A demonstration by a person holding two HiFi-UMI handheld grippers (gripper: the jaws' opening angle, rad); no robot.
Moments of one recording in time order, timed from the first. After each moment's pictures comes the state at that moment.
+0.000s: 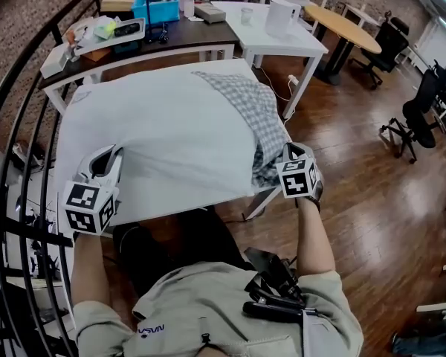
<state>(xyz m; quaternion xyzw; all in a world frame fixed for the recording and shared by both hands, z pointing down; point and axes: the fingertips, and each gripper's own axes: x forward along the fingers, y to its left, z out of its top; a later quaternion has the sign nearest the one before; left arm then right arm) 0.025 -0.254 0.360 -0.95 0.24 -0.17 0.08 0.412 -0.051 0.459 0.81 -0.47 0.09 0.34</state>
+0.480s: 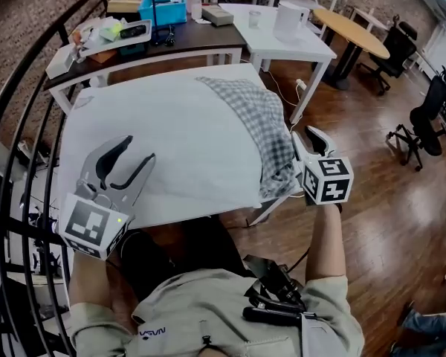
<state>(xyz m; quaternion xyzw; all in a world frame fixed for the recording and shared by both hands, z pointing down) 0.070 -0.181 0.280 -0.97 0.14 -0.09 0.18 0.398 -0.065 0.347 0.80 -0.57 0.03 0.16</state>
